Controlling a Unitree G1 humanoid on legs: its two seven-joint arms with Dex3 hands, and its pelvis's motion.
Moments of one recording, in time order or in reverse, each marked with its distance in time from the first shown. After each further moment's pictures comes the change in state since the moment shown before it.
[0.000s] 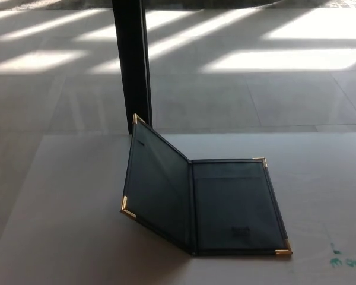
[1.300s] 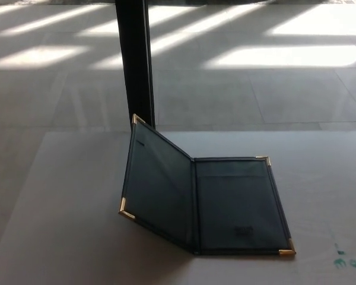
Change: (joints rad) left_arm -0.656 0.116 0.133 -0.486 -0.221 0.342 0.139; right_arm 0.032 0.000 -0.165 -0.166 0.248 0.120 0.083
